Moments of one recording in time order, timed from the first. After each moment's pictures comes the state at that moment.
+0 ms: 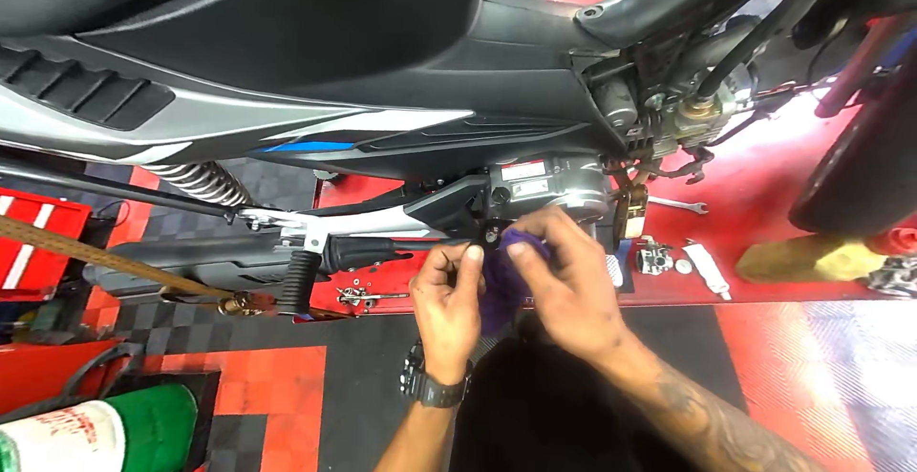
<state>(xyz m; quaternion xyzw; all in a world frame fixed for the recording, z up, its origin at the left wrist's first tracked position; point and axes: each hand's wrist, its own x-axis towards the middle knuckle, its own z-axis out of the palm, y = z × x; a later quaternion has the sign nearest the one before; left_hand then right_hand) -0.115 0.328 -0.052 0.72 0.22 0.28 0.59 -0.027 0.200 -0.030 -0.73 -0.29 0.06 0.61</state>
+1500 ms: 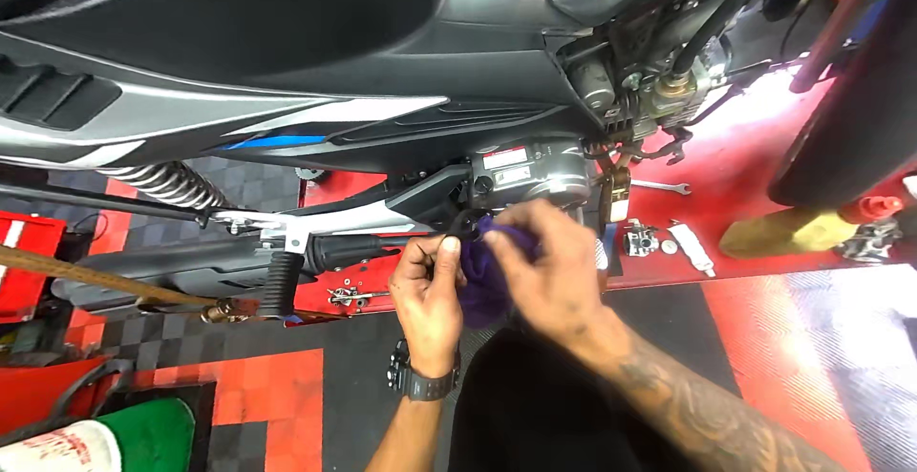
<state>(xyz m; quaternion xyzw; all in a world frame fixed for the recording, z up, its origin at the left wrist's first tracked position) -0.118 0.327 -0.052 0.71 0.22 0.29 0.60 -0.031 0.198 -0.035 -0.79 -0.30 -0.06 0.53</state>
